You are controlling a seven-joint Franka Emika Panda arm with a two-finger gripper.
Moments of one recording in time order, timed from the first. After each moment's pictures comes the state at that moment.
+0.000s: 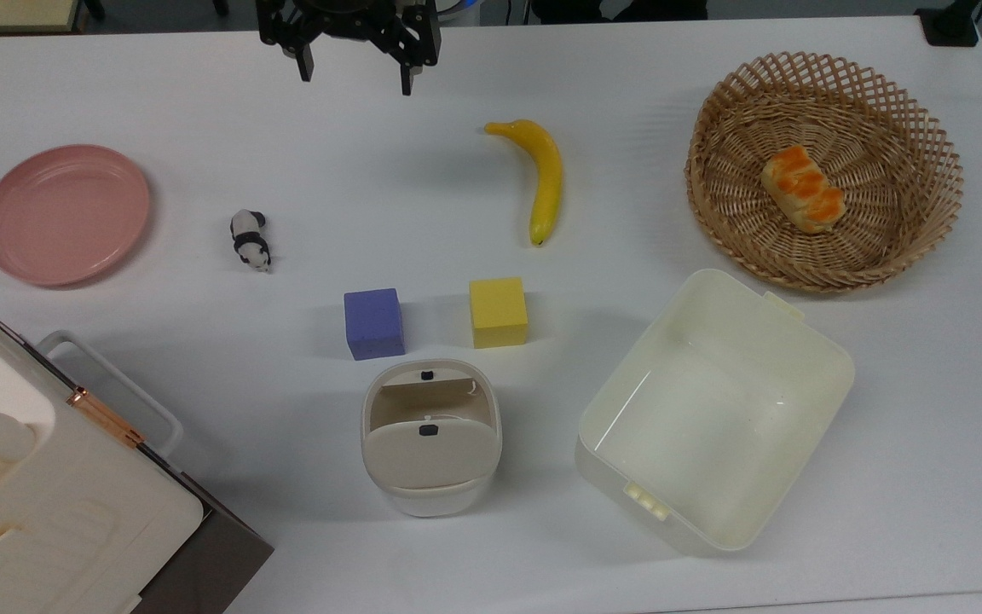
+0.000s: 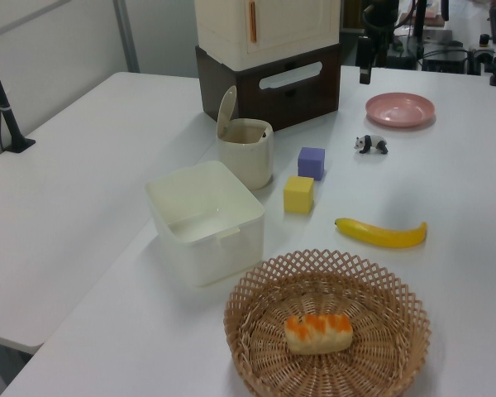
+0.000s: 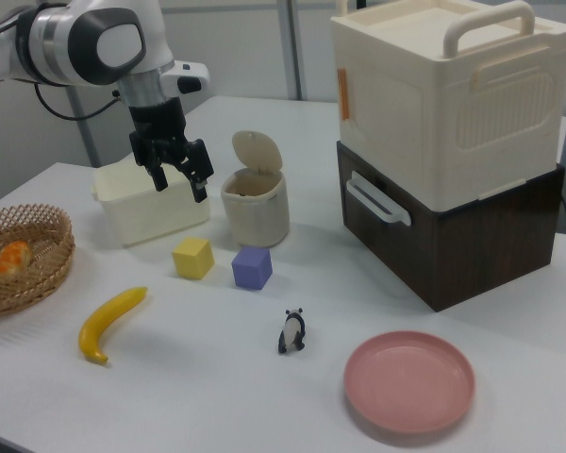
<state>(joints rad) 0.03 0.02 -0.03 -1.69 -0.04 1.73 0.11</state>
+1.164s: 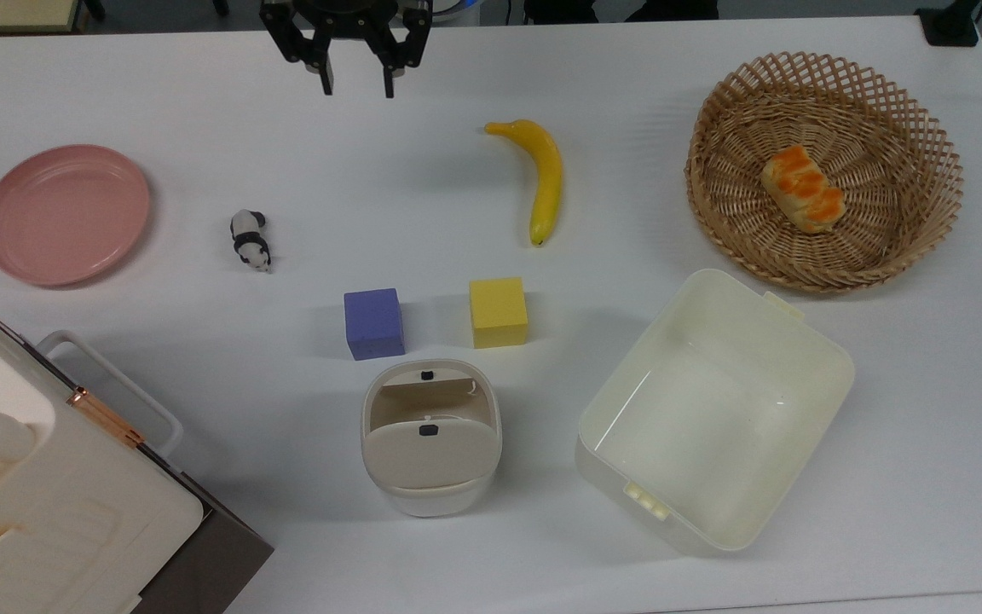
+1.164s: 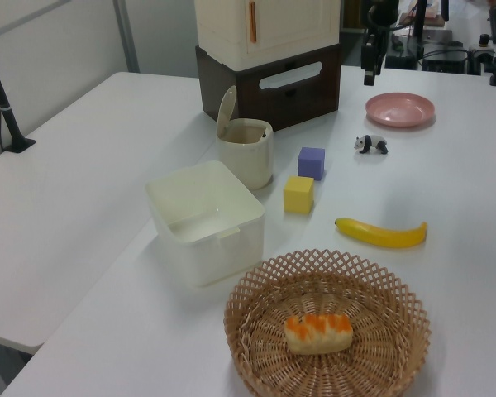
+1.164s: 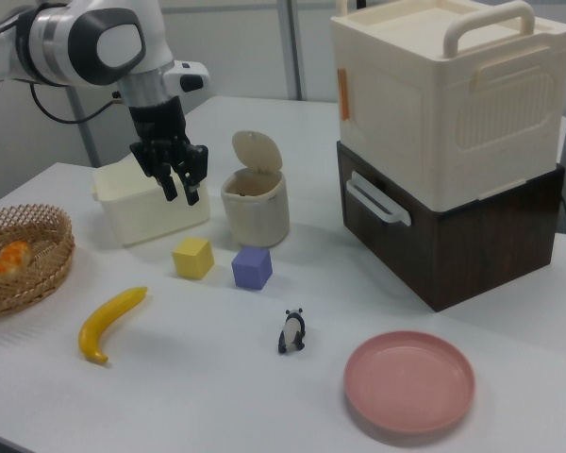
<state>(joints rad) 0.03 0.02 -0.03 -1.69 -0.04 1.73 -0.02</state>
